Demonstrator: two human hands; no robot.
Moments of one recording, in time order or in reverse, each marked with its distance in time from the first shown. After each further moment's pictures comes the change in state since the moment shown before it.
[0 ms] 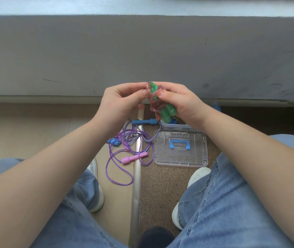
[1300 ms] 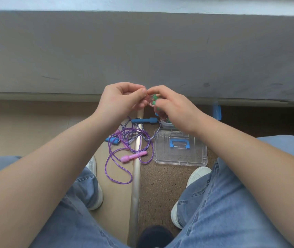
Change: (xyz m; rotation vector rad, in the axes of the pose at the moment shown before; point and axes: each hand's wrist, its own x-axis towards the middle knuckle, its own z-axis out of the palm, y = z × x) left_hand 0.004 0.003 0.003 0.097 0.133 -0.143; right_hand -0.009 0.006 0.014 -0.512 0.181 0.078
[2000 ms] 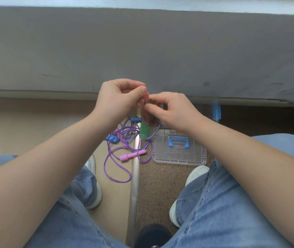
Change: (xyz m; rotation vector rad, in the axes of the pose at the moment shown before) left_hand -0.005 0.006 0.000 0.090 0.032 0.099; right_hand 0.004 0.004 0.007 -0.358 0.076 -0.124
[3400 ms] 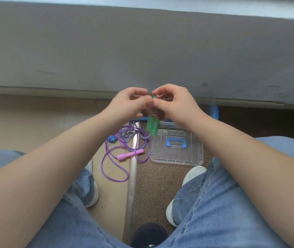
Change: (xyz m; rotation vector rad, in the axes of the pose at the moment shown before) left_hand 0.016 -0.025 0.010 0.086 -0.165 -0.237; right_hand 0.012 0.013 0.002 0.396 0.113 0.321
